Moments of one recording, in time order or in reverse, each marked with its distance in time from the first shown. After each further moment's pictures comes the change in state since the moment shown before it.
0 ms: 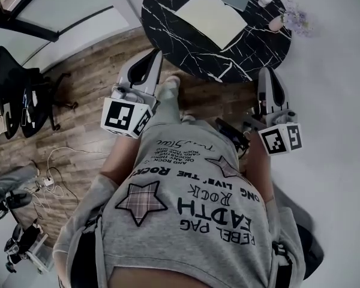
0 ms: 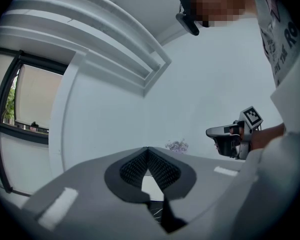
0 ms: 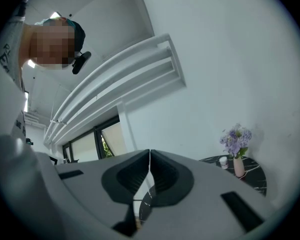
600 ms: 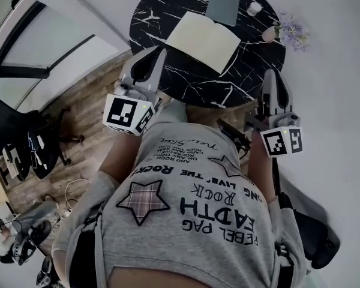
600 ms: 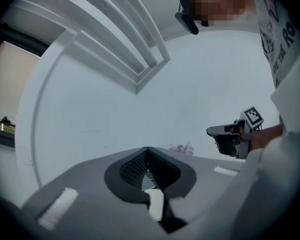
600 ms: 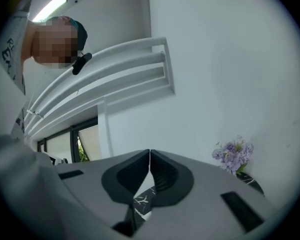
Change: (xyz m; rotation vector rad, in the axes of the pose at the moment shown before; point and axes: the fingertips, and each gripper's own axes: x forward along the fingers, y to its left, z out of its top) left arm 0.139 0.076 0.012 0.010 -0.013 -0.210; right arm 0.094 -0.052 0.019 -0.059 -0.086 -0.207
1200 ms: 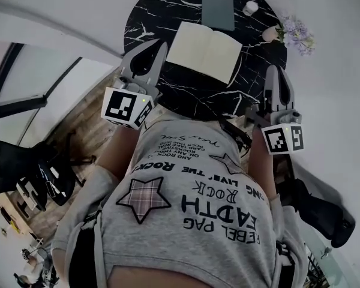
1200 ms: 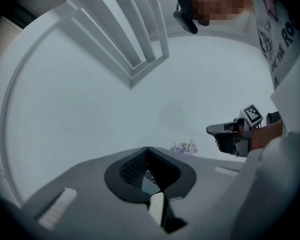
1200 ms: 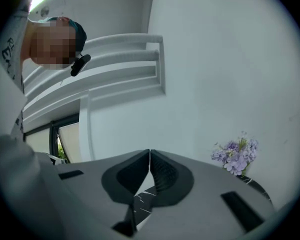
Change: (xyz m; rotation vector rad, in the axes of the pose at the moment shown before) left arm 0.085 0.081 -0.009 0.006 0.017 -0.194; right arm 0.074 -0.010 -0.015 -0.014 -0.041 -0.185
